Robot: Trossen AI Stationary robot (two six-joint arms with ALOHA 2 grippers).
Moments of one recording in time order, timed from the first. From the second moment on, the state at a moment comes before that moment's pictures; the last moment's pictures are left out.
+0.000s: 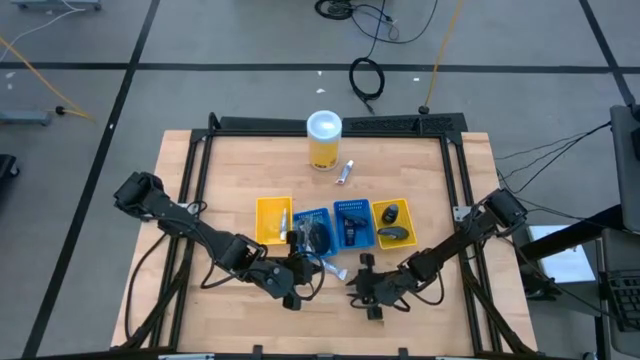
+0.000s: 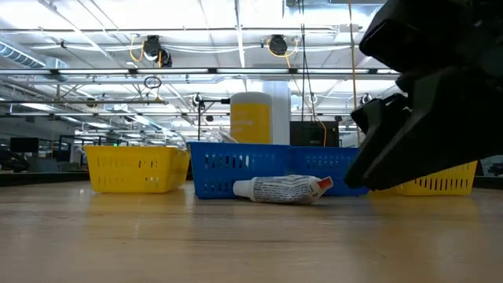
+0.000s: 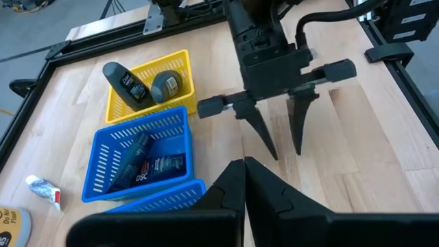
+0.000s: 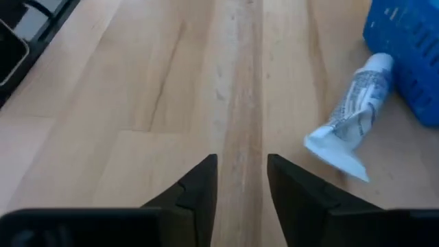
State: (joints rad) left arm -0.50 1.67 1.31 -0.34 -0.49 -0.11; right arm 0.59 1.83 0.75 0.39 0.35 0.35
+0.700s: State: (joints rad) left arm -0.50 1.67 1.31 -0.34 -0.49 -0.11; right arm 0.56 1.83 0.75 0.35 0.45 0.24
